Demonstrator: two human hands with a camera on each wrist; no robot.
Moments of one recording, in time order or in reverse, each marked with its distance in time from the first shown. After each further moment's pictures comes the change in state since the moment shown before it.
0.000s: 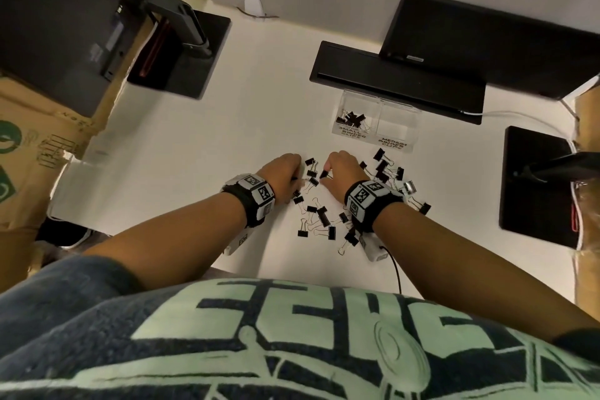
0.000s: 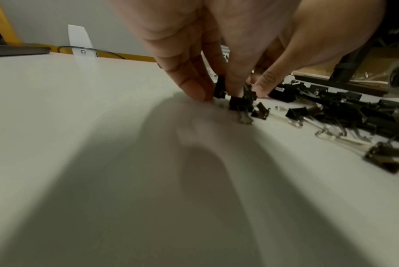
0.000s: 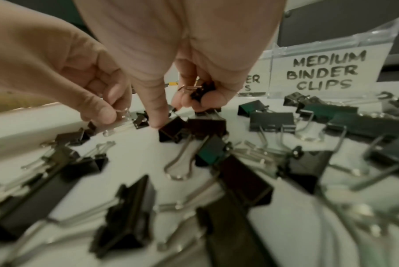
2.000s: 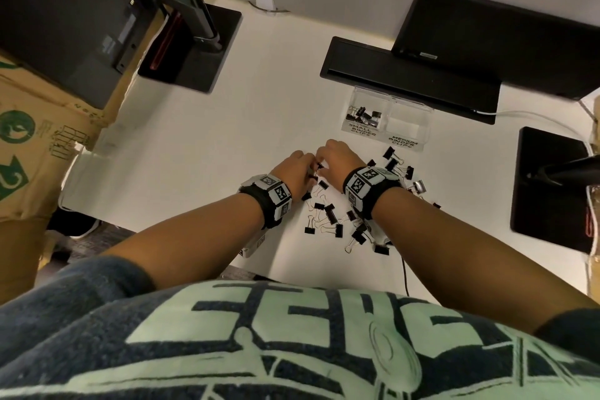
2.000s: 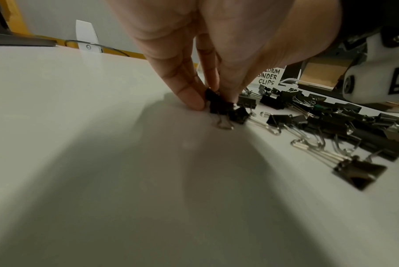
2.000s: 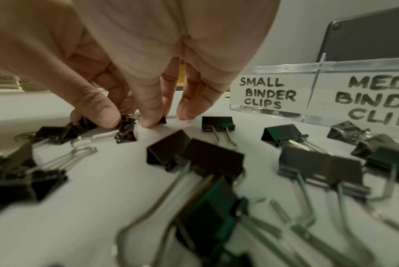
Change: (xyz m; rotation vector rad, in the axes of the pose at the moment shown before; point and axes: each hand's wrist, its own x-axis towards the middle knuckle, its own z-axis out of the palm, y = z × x) left_hand 0.000 0.007 0.010 -0.010 0.009 0.000; right_hand 0.020 -0.016 0.000 -0.180 -0.072 -0.229
